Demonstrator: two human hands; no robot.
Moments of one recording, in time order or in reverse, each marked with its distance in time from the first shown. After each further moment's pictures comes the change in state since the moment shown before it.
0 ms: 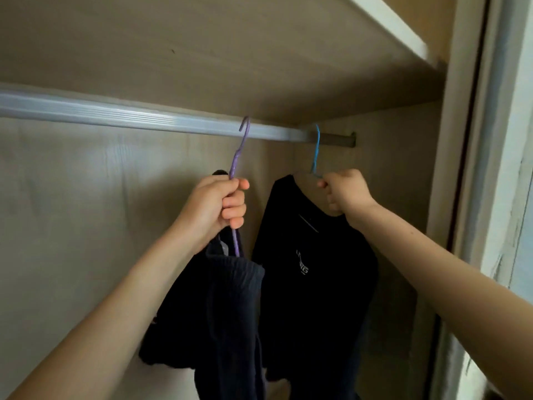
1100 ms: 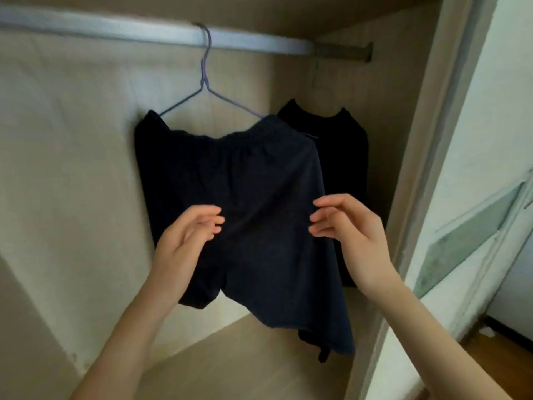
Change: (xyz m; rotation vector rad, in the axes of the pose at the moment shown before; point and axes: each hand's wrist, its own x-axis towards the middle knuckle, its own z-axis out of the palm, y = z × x) left_hand -0.191 -0.087 0.009 0.588 0.328 0.054; right_hand -0.205 0.099 -0.070 0.174 -0.263 -0.205
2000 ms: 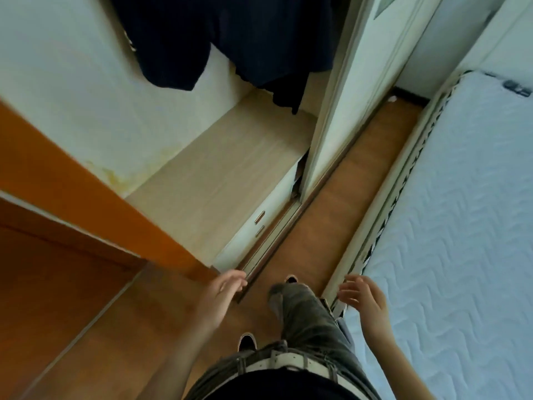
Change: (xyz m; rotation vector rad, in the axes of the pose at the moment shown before) left_hand -0.485 -0.187 -0.225 0.127 -0.786 -0.791; right_hand -0.637 0.023 0.159 -0.143 0.680 1.023
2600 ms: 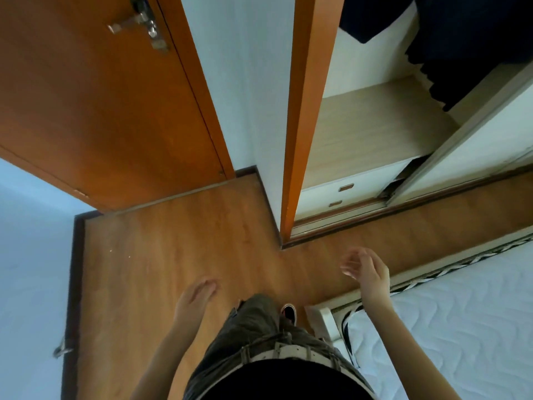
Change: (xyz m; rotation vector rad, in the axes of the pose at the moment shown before) left_hand -0.295 -0.152 0.070 -0.513 0.726 -0.367; right_hand -0.094 0.034 0.014 -0.244 -0.540 -0.096
